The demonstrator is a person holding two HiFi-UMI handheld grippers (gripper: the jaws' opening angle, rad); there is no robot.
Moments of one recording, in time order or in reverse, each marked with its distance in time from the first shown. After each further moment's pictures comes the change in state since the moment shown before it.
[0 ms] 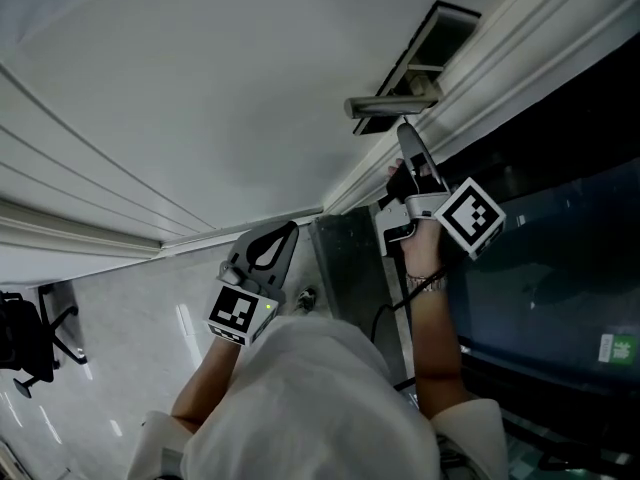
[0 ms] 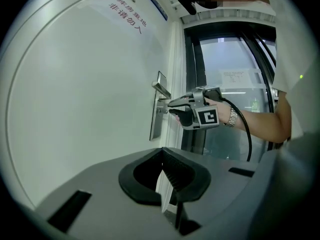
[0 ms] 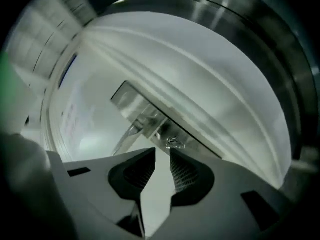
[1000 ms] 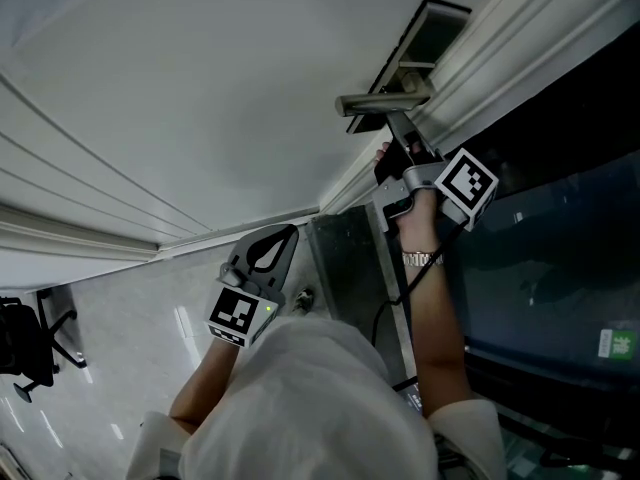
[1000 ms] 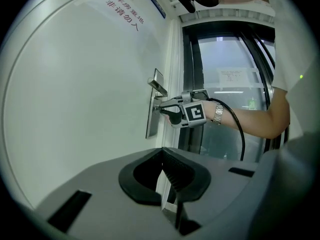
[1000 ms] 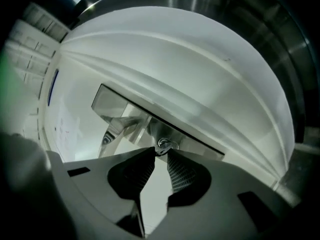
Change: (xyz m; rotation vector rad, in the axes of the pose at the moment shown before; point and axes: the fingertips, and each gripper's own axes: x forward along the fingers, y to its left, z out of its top) left arm 0.005 -0.010 -0.006 0.005 0.018 -0.029; right arm 0.032 -0.015 0.005 0.165 0.046 0.055
